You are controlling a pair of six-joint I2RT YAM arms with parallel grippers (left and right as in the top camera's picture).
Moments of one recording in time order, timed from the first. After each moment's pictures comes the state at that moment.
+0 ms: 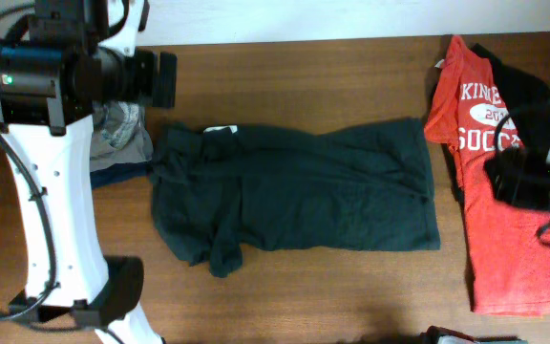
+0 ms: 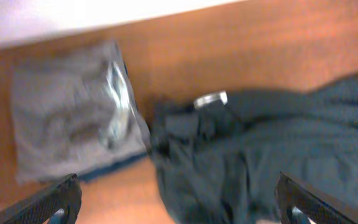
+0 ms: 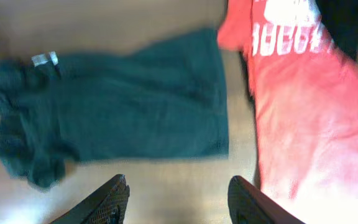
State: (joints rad) left arm -0.12 1.92 2.66 -1.69 -0.03 0.06; right arm -0.31 1.29 1.96 -1.69 -0.27 -0.08
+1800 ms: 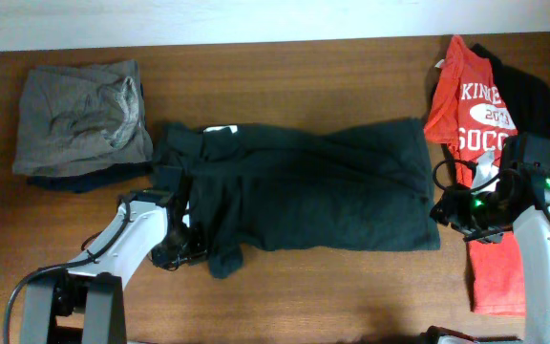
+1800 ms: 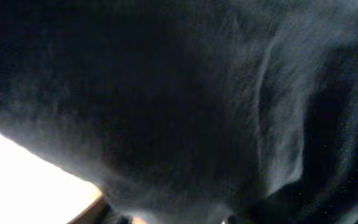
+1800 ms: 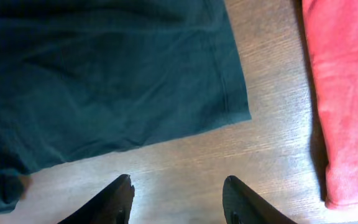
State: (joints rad) left arm -0.16 1.60 0.82 -0.88 0.07 -0.38; right arm -0.31 1.30 1.10 -1.21 -0.24 0.13
